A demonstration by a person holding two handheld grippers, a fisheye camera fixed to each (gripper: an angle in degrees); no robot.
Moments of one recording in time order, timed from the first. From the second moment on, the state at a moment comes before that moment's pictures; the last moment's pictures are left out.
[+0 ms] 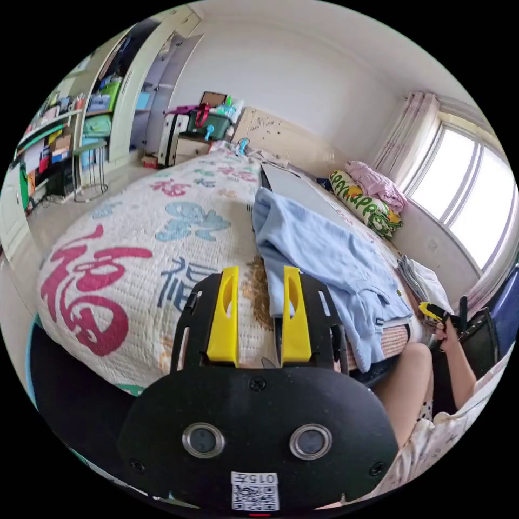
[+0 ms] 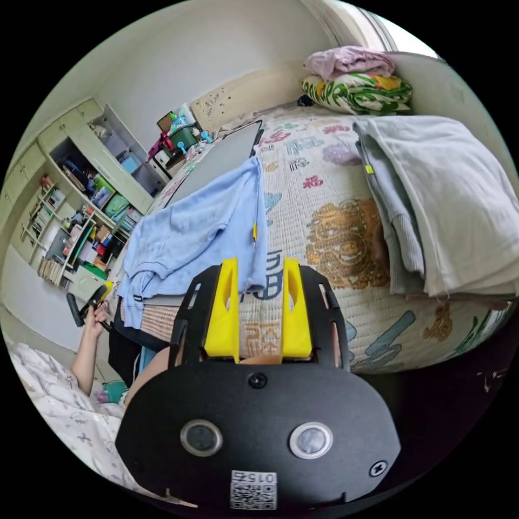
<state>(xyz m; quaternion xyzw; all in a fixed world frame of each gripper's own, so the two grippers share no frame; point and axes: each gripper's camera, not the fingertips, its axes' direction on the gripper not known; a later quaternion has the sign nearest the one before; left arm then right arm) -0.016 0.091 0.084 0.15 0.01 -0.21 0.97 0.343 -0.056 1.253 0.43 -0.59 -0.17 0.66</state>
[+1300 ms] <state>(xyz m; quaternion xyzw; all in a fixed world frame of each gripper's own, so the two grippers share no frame) -0.112 -0.196 0.000 -0.09 0.11 0.12 0.98 0.705 0.140 1.072 0.42 -0.56 -0.24 0.68</state>
